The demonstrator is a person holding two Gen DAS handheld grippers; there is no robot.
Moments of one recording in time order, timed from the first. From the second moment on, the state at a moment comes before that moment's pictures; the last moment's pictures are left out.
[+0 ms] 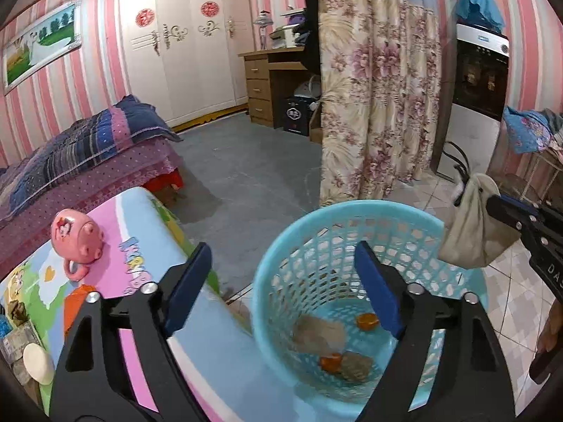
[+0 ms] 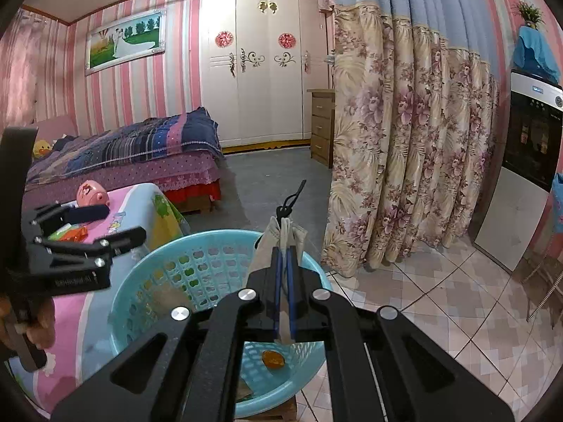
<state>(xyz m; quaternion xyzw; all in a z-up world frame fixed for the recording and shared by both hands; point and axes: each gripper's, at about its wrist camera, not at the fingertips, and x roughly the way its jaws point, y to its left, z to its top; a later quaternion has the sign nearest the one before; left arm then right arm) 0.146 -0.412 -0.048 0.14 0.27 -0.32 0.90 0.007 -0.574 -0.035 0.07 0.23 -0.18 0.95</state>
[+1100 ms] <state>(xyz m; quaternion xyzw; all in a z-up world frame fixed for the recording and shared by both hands) 0.135 -0.245 0.013 0.12 0.21 -0.21 0.95 0.046 -0.511 -0.017 0.01 0.22 -0.18 0.96</state>
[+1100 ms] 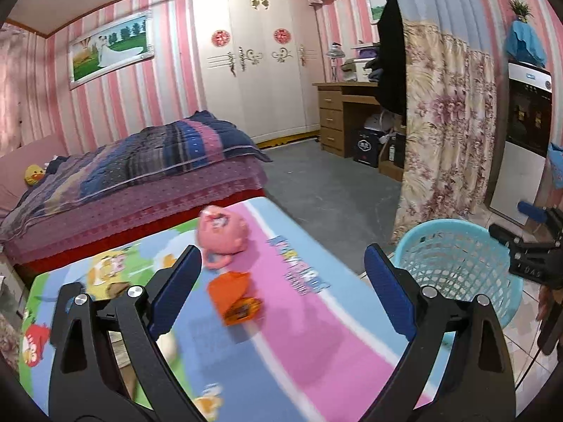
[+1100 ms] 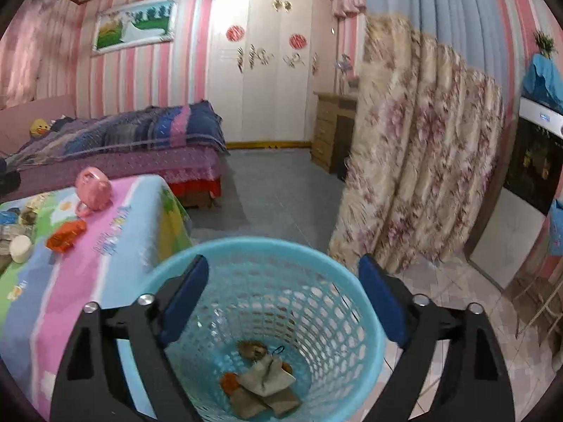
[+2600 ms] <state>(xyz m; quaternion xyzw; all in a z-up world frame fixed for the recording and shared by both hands) 0.208 0.032 -0.073 0.00 0.37 -0.04 0.93 0.166 -0.296 -0.054 0.02 0.28 -0.03 0.96</state>
